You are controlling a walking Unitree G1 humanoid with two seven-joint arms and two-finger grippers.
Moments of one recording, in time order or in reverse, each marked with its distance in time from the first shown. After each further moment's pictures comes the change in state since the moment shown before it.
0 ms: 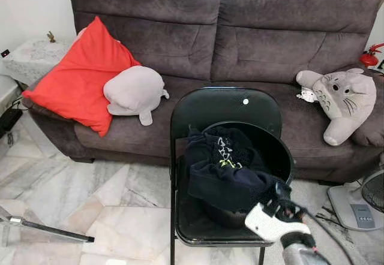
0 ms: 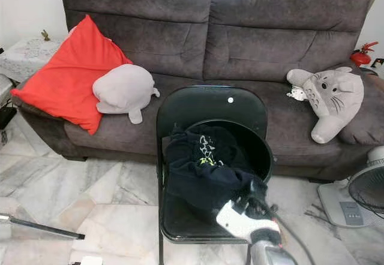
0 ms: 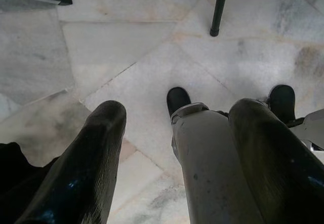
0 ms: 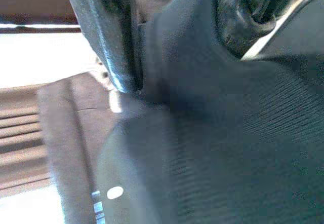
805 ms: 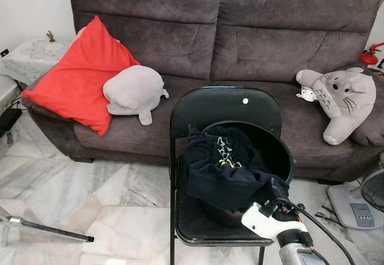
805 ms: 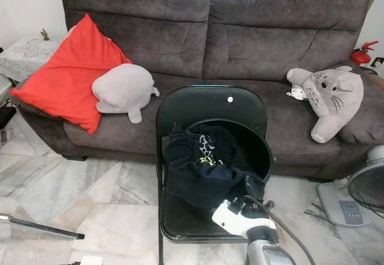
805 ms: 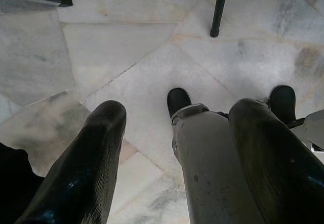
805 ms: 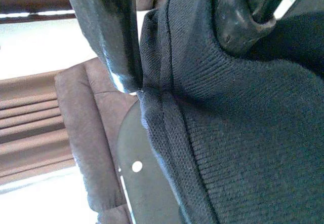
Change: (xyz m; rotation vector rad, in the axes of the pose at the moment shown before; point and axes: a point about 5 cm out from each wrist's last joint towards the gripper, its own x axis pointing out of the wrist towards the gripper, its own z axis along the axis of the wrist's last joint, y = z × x) left arm 0.000 0.000 0.001 0.000 -0.007 0.001; right arm 0.002 -0.008 0.011 0.009 -0.095 -0.103
